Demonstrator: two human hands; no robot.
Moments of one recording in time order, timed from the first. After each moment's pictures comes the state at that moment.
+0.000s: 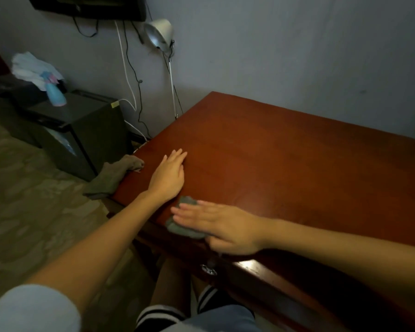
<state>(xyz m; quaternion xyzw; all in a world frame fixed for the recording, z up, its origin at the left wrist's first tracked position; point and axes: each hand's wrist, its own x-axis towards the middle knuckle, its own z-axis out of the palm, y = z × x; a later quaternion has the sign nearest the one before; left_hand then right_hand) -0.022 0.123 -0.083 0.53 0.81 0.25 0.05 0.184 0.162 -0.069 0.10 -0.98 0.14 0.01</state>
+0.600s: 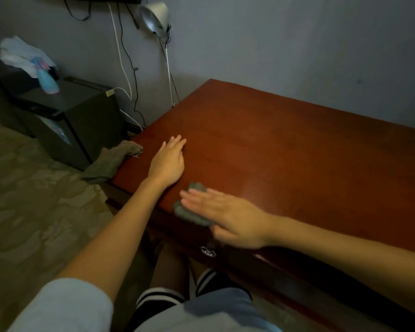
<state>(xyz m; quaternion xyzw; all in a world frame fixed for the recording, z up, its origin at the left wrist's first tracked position) -0.013 0.120 -0.078 0.50 0.83 0.24 0.05 0.206 0.148 -0.071 0.04 -0.99 0.12 0.03</state>
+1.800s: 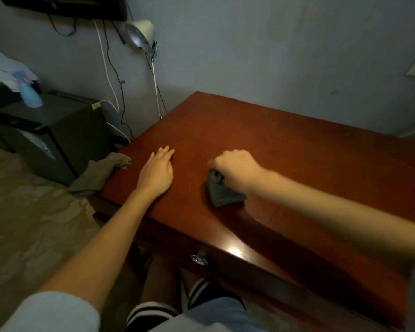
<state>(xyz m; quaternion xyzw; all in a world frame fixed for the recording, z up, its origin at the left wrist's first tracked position) -0.016 0.124 -0.081 0.49 0.84 0.24 0.05 0.173 0.191 0.004 -0.24 -0.96 -0.12 -0.05</state>
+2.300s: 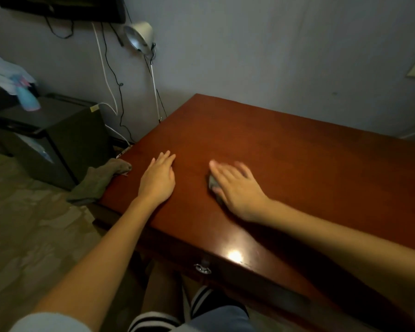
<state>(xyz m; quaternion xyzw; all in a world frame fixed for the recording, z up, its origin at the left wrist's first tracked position) -0.008 0.119 -0.075 0.50 0.83 0.24 0.04 0.190 0.199 -0.062 -0.25 -0.96 -0.08 0.06</state>
